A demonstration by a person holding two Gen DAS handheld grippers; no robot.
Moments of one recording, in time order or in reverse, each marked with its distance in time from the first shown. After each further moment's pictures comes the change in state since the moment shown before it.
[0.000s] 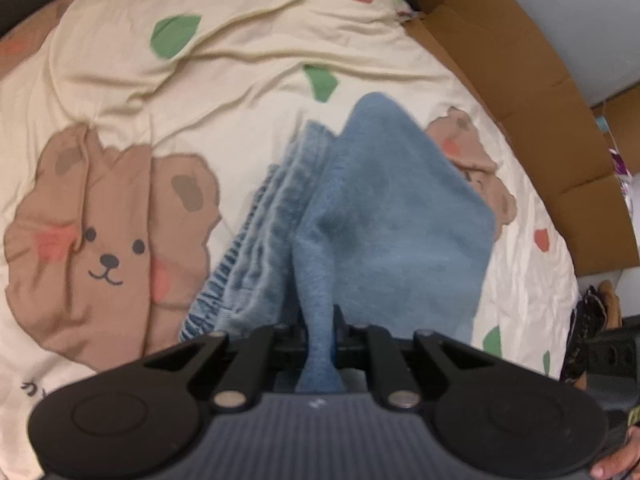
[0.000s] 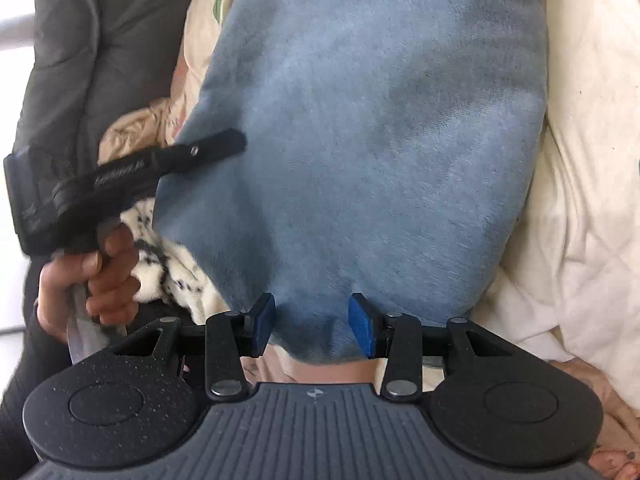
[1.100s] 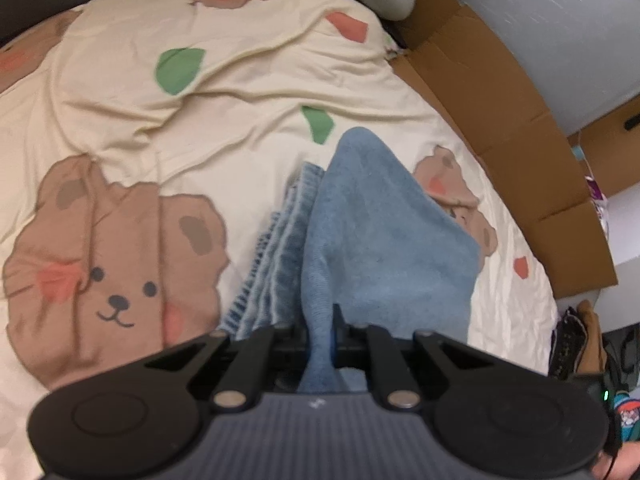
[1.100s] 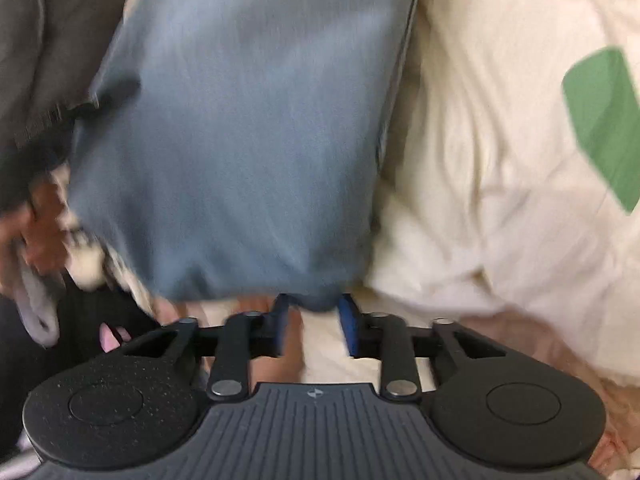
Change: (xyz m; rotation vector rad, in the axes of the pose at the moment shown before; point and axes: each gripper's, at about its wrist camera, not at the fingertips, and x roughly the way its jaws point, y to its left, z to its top) left arm -0.016 0.024 0.008 0.016 -0.104 -0.083; right arm 0.006 -0.039 -0.040 0.035 0.061 -0.156
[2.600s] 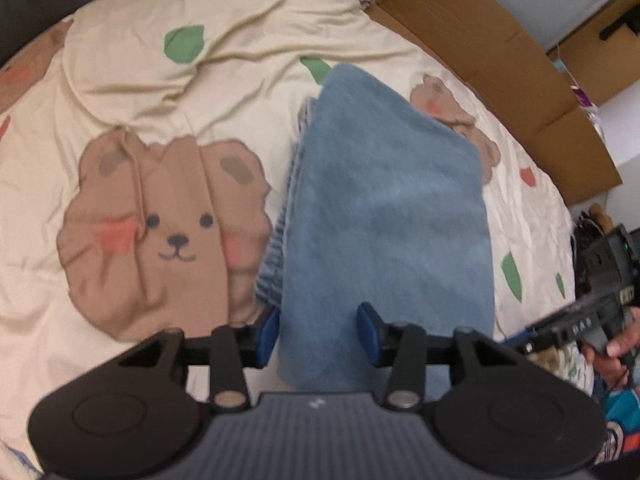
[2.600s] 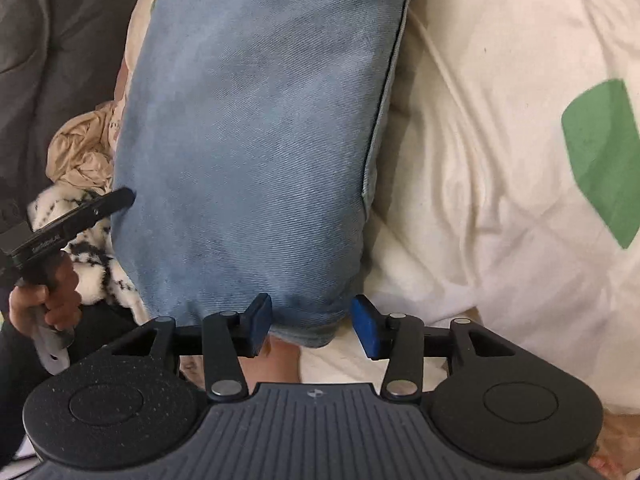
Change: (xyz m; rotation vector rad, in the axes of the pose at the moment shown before) left arm -0.036 0.024 -0.042 0.214 0.121 0.044; right arm -0.016 0.001 0.021 -0.009 -0.081 0.013
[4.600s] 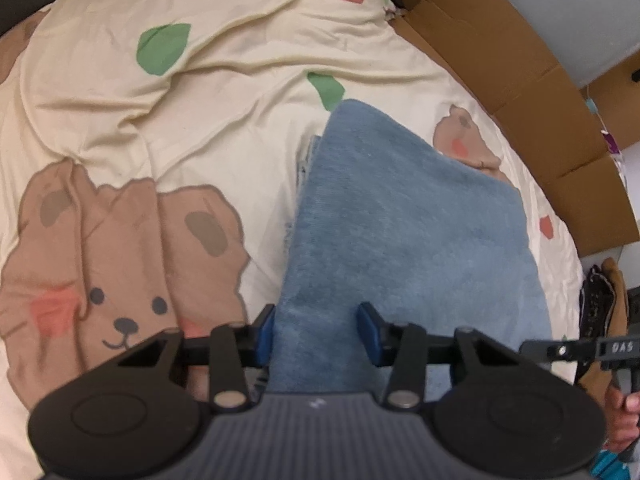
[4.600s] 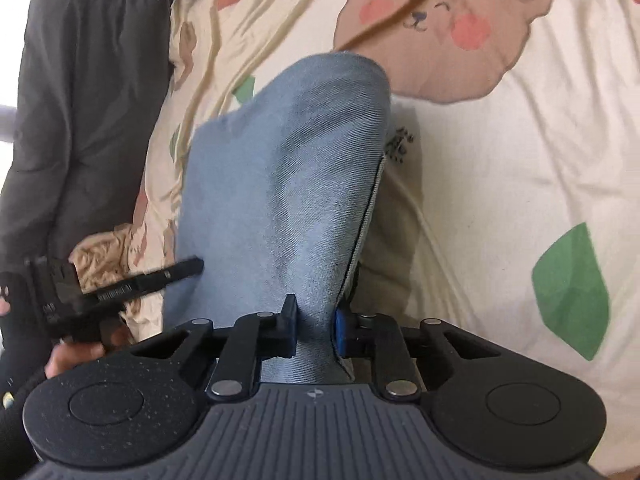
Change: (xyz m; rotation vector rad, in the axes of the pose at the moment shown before) left arm 0.059 -0.005 0.064 -0.090 -0.018 -0.016; right arm -0.048 0.002 0.027 0.071 -0.382 0.033
